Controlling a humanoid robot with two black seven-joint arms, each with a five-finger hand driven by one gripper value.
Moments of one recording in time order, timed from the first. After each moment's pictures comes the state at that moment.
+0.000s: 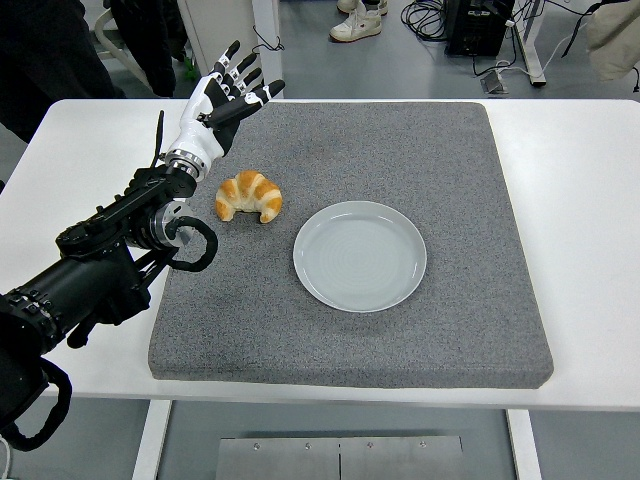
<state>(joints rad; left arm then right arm) -0.95 0.08 -0.57 -0.58 0.16 -0.04 -0.43 -0.08 0.00 0.00 0.07 -0.11 0.02 0.41</state>
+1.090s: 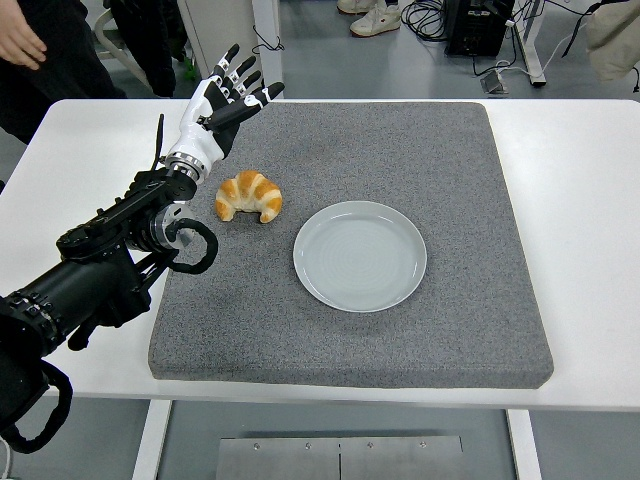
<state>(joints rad) -0.94 0.08 -0.57 -0.58 0.16 -0.04 -0.43 -0.08 0.00 0.00 0.07 -0.11 0.02 0.41</state>
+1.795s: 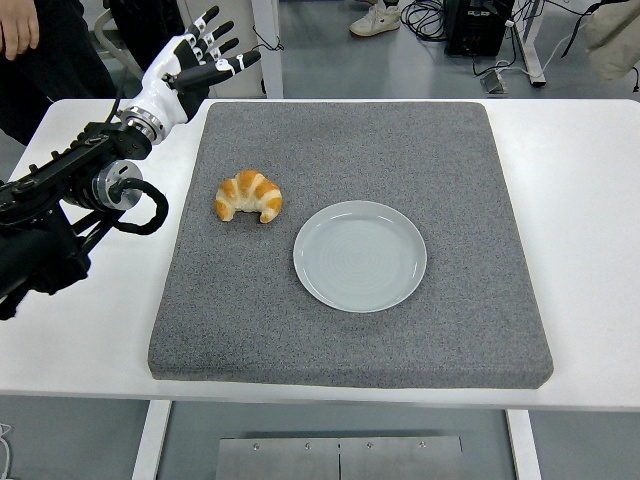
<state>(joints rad) -1.04 0.34 -0.47 -0.83 0.17 -0.01 -0.27 -0.08 0.00 0.00 0.08 -0.11 0.02 0.41</state>
